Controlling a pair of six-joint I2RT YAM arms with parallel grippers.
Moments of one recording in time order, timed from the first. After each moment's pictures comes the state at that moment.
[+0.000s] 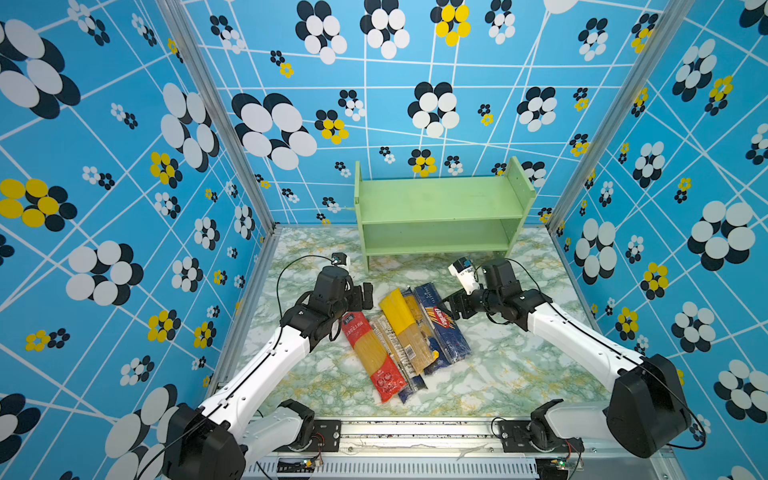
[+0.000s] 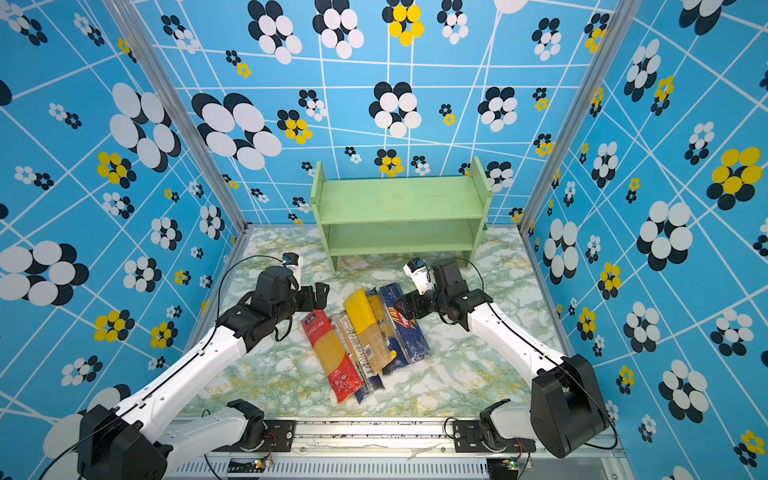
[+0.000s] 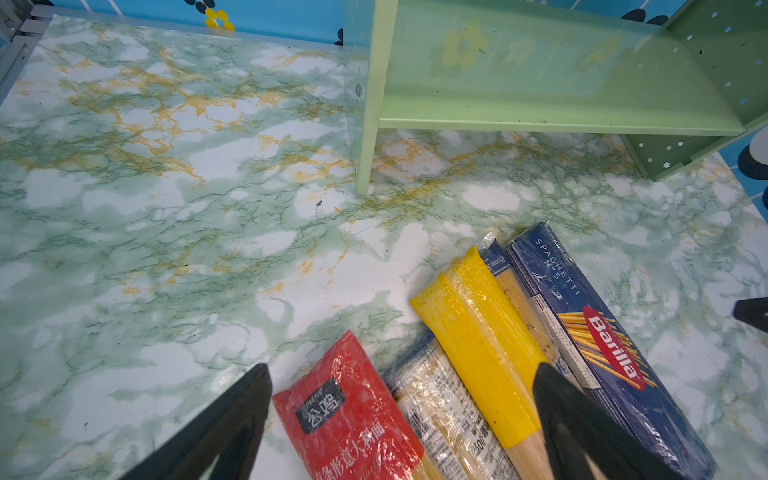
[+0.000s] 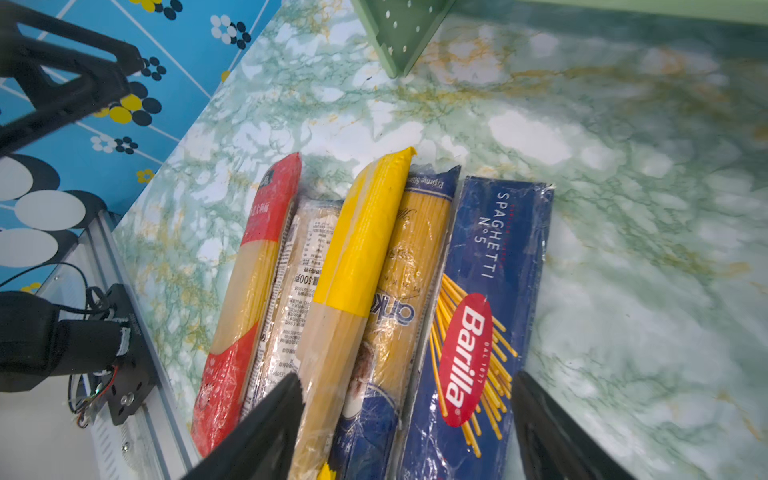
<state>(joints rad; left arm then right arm) -0.43 1.09 0.86 -0.40 -0.07 -0.37 0.47 1.35 0.91 -0.35 -0.40 0.05</state>
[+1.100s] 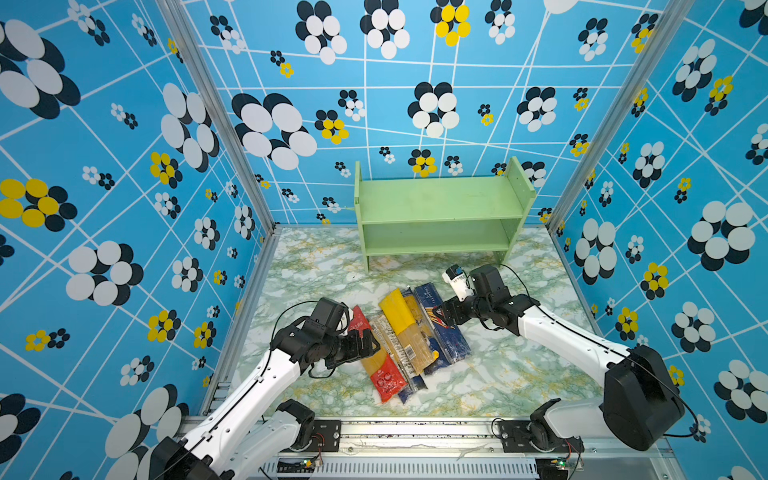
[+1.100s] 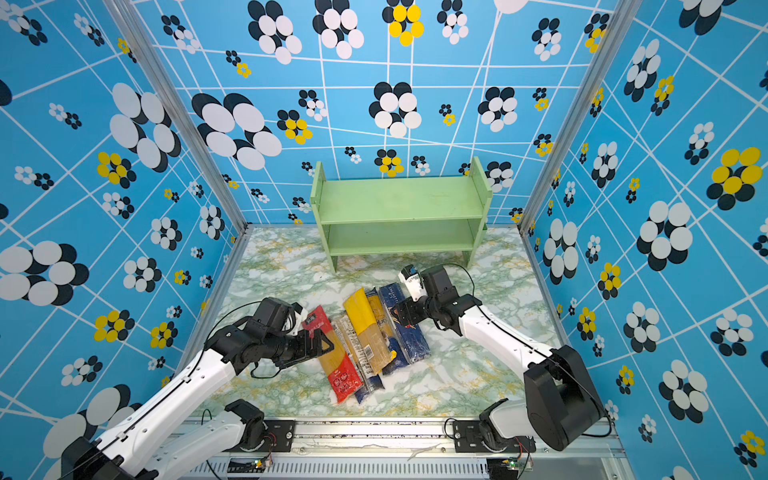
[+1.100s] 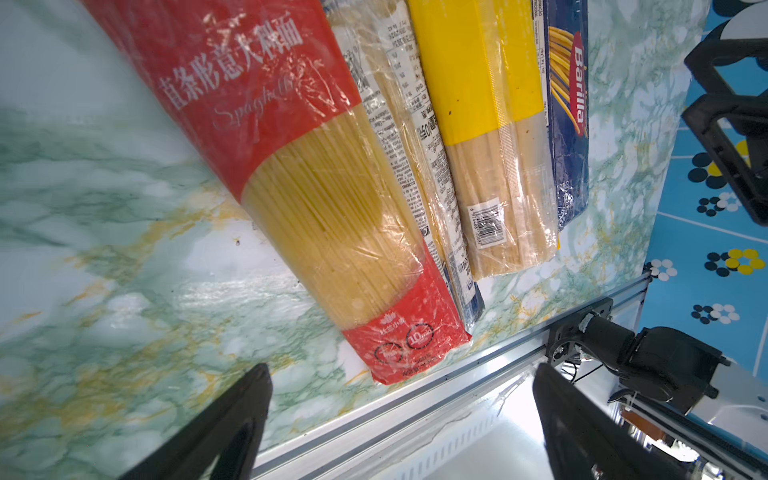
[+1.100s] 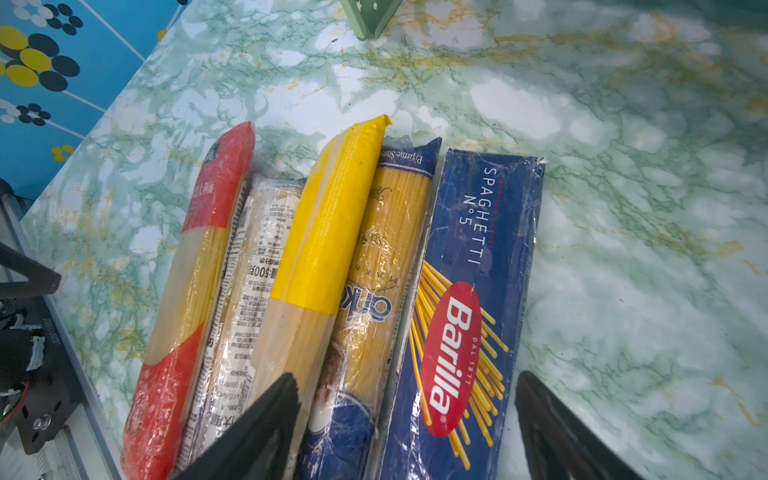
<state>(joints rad) -0.46 0.92 0.70 -0.84 0.38 -0.72 0.52 1.40 0.89 -0.31 -0.26 0.06</state>
